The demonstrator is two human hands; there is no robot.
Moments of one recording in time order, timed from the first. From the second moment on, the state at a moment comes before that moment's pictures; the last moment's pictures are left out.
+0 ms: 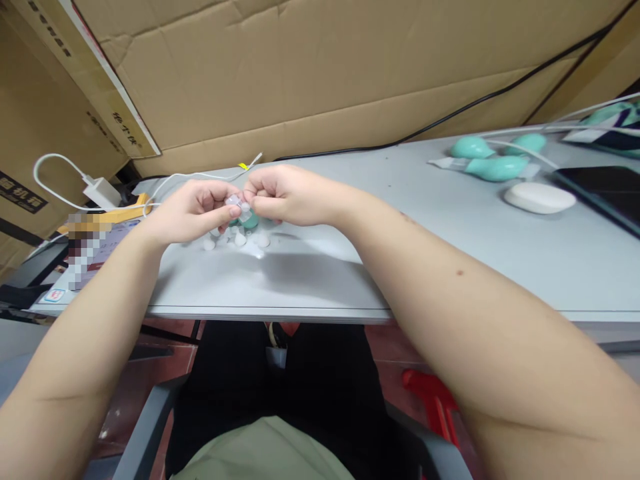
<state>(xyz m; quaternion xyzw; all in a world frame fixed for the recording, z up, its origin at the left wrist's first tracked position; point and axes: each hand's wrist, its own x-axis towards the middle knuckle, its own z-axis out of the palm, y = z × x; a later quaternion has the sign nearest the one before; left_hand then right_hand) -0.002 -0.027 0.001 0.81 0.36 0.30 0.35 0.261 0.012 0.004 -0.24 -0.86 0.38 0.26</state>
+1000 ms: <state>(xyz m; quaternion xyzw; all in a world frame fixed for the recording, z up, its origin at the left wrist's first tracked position) -0.004 -0.023 -0.005 0.83 0.38 0.32 0.25 0.281 0.015 0.028 -0.35 -0.84 0.36 0.19</state>
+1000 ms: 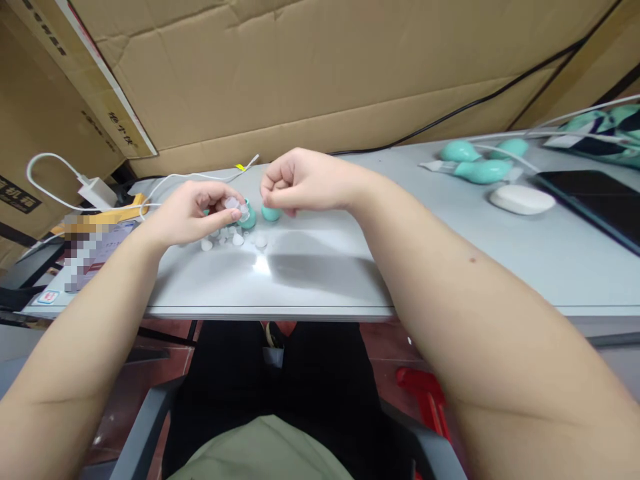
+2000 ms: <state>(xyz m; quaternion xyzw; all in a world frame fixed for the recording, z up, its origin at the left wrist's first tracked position) -0.003 -0.004 -0.023 0.84 0.27 0.45 0.12 0.259 0.016 0.008 -0.25 -0.76 0.50 0.33</state>
